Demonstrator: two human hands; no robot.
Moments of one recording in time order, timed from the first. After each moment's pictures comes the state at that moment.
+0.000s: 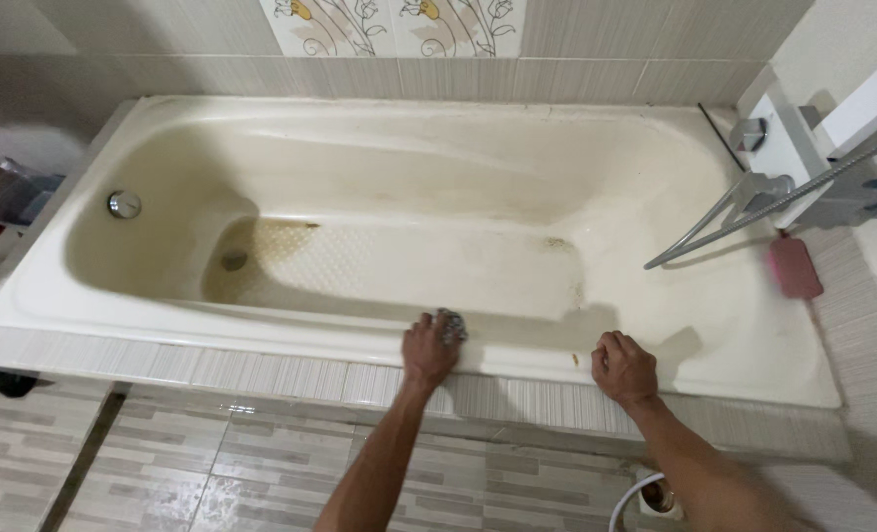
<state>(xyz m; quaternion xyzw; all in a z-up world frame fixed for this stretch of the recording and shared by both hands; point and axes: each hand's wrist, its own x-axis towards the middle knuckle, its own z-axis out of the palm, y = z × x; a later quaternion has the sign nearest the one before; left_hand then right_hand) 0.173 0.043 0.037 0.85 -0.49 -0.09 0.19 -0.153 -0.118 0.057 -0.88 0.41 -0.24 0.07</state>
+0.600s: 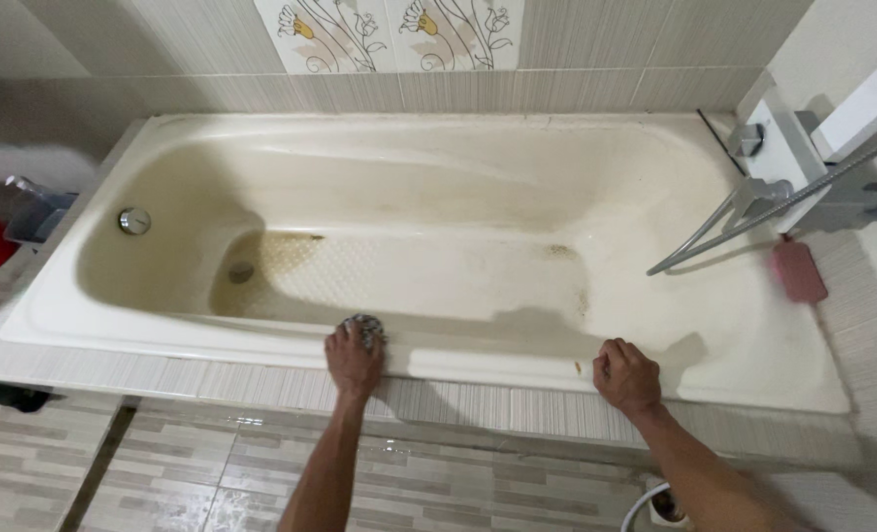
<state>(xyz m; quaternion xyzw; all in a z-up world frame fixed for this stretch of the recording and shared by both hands) 0.285 0.111 0.027 0.93 -0.35 -0.03 0.14 -0.153 -0.121 0.051 -0.88 0.40 -0.24 0.05</state>
